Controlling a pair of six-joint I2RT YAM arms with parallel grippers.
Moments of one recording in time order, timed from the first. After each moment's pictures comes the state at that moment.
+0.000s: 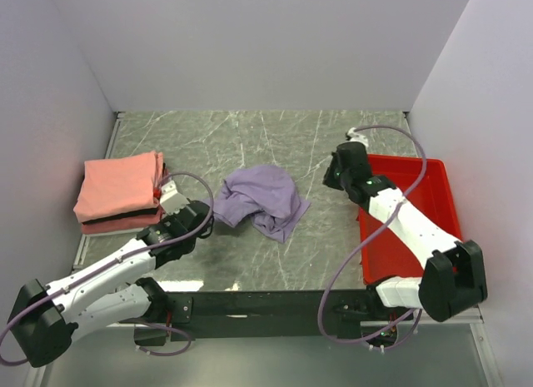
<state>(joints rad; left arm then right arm) -0.79 0.93 0.57 -0.50 -0.66 -1.15 0.39 1.31 0.94 -0.32 0.16 0.54</state>
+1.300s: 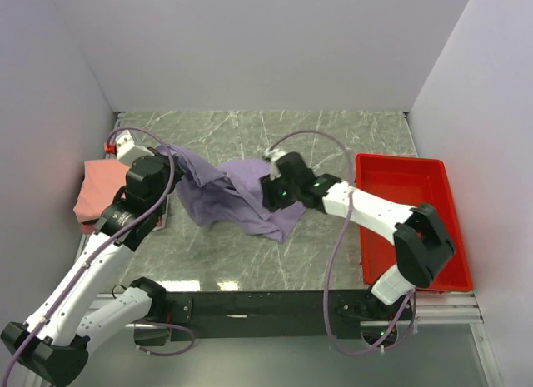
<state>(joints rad) -0.45 0.86 0.93 -0.37 -0.56 -0.81 0.69 1.53 1.08 -0.32 -0.07 0.28</state>
